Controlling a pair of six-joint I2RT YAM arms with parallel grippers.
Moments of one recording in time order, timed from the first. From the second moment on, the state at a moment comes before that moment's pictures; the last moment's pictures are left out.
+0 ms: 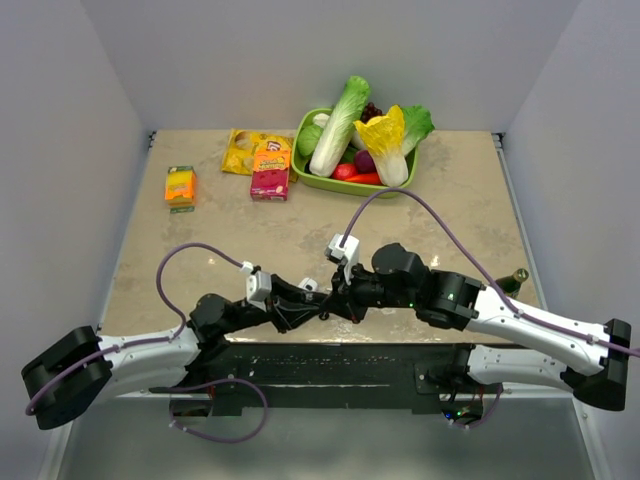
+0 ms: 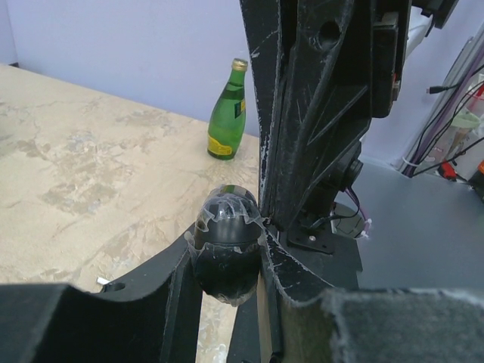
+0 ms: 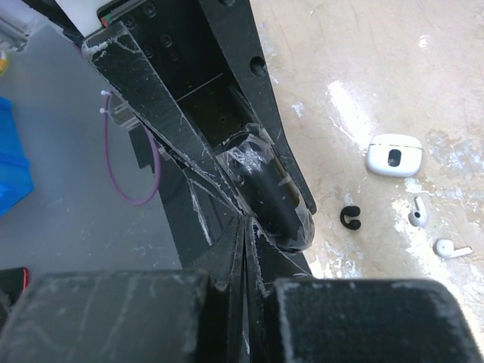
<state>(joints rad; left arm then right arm) -0.94 0.96 0.09 1.15 0.39 -0.33 1.12 1.00 0.92 -0.39 -0.18 0.27</state>
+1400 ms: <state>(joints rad) -1.00 0.80 0.05 1.11 0.17 -0.31 1.10 0.85 0.84 -0.34 0.25 0.41</state>
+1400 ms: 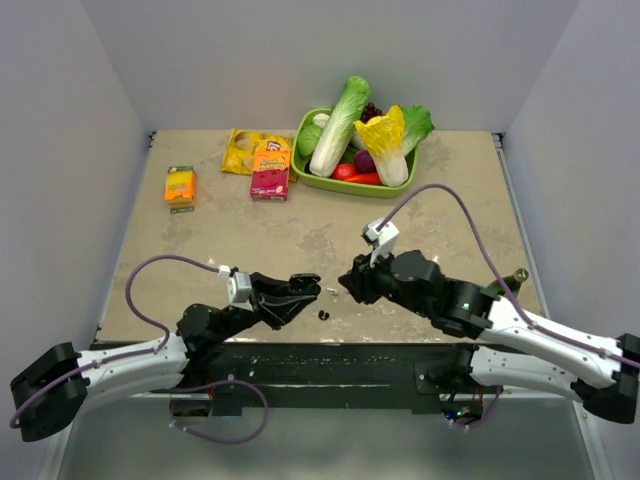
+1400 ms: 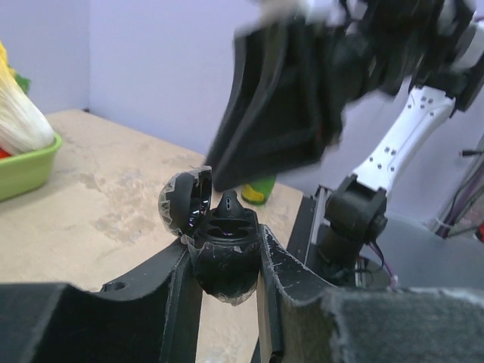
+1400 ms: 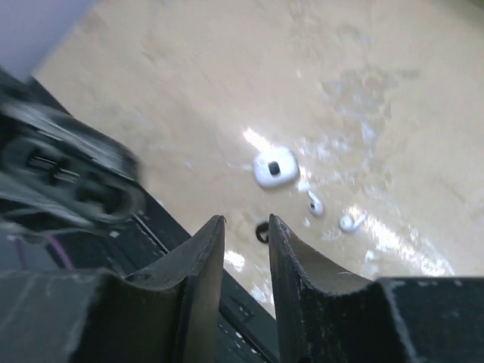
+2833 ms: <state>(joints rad) -1.00 0.51 0.05 0.94 0.03 -0.31 1.09 1.49 0.62 0.02 0.10 0.51</state>
